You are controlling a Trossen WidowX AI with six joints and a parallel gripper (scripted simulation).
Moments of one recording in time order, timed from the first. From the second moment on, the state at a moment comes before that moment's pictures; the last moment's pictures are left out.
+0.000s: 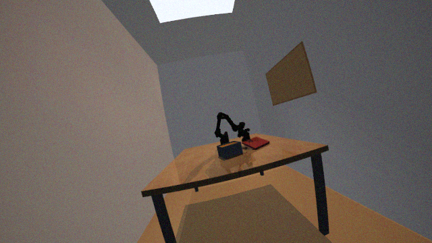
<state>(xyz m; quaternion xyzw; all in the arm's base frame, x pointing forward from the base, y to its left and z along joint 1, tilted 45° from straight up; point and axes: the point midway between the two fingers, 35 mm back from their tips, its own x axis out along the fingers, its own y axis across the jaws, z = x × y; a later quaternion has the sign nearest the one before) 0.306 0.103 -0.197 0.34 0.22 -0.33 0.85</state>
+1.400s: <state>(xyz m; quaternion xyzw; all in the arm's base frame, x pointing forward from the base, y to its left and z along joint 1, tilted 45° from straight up) 0.249 0.104 -0.188 0.34 0.22 -0.33 0.85</state>
